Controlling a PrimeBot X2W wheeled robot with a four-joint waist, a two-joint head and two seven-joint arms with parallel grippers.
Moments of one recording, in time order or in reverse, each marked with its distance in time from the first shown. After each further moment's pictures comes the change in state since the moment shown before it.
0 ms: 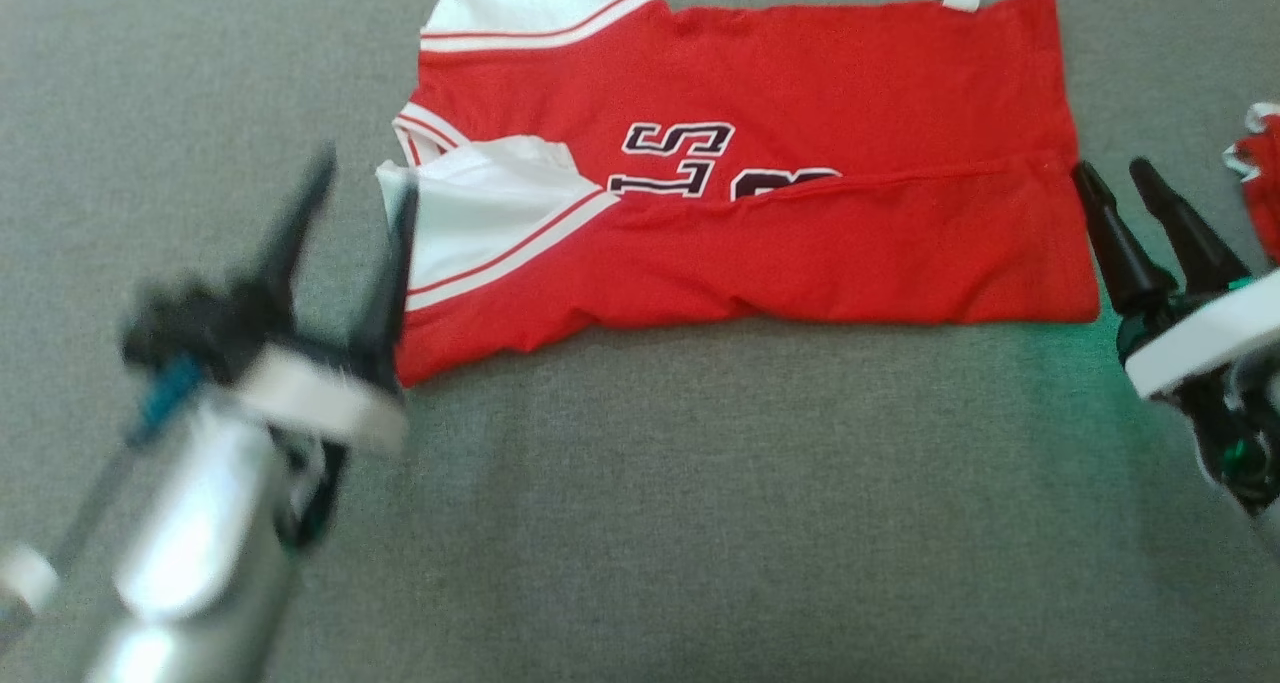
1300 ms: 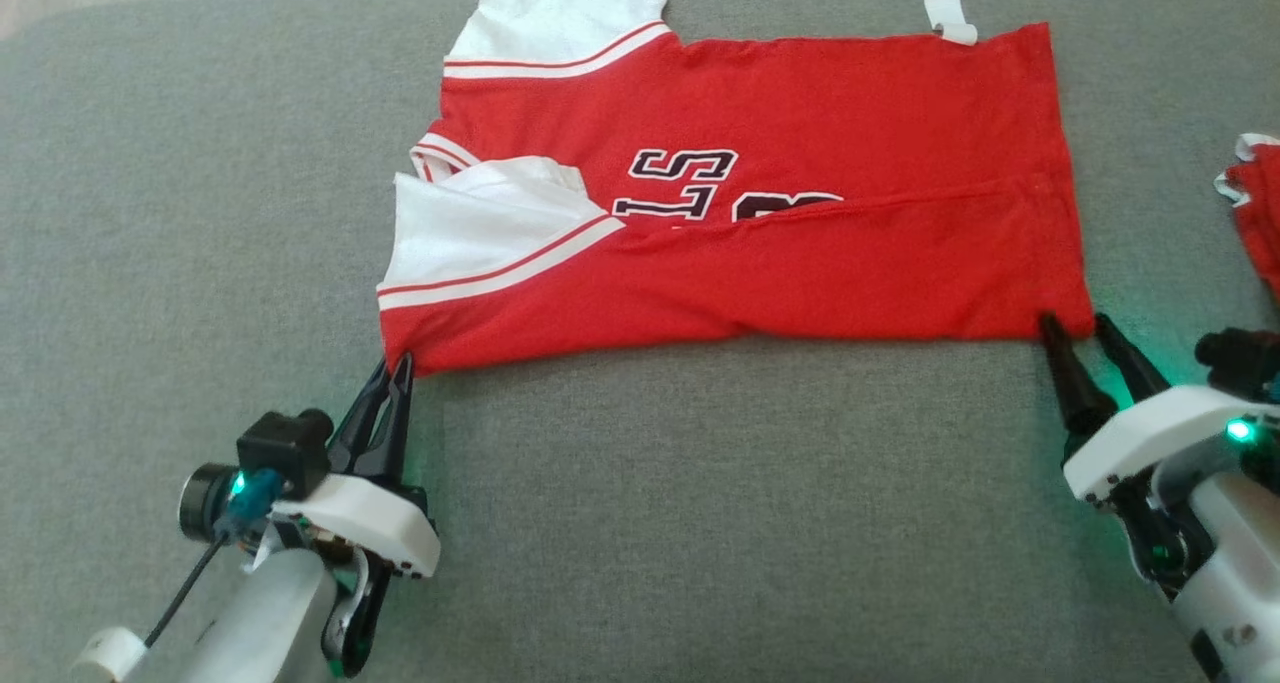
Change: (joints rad) left arm 0.206 -0.071 -0.038 0.148 -0.044 0.118 0.061; right arm 0.174 0.249 -0.257 0.277 -0.302 0.000 0.071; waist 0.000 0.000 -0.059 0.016
